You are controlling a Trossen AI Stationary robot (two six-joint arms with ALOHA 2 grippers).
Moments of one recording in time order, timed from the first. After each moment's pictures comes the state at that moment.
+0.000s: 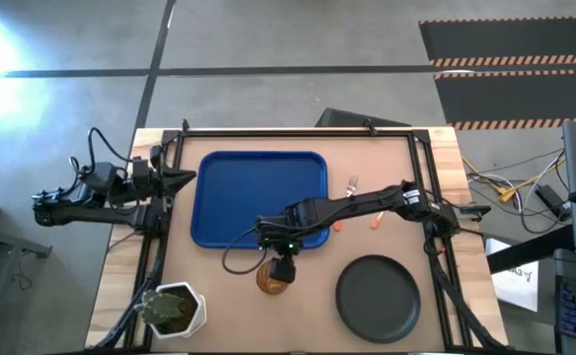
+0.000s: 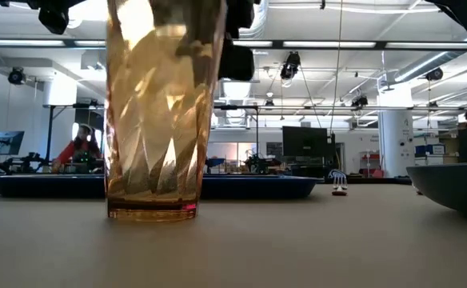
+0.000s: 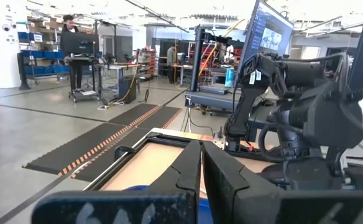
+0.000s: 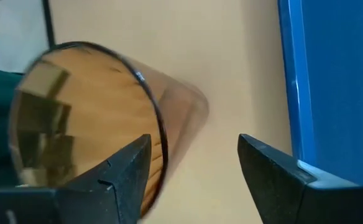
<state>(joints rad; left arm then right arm) -0.01 0.25 0.58 -0.28 -0.27 -0.05 0.16 2.24 2.13 -1.05 -0.29 0.38</state>
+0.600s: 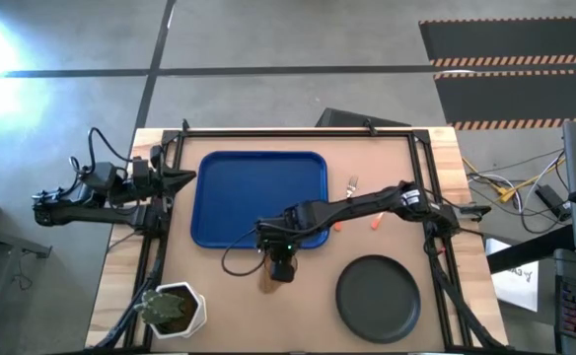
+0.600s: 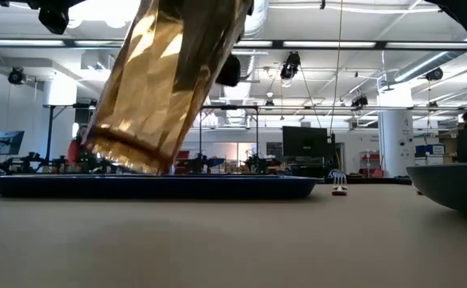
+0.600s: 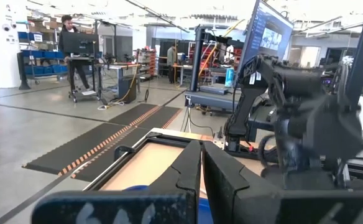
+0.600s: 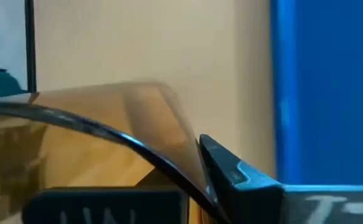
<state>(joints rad) -0.01 0.25 0.58 -0.28 -0.27 -0.05 0.15 2.23 2.09 -0.97 -0.21 0.26</state>
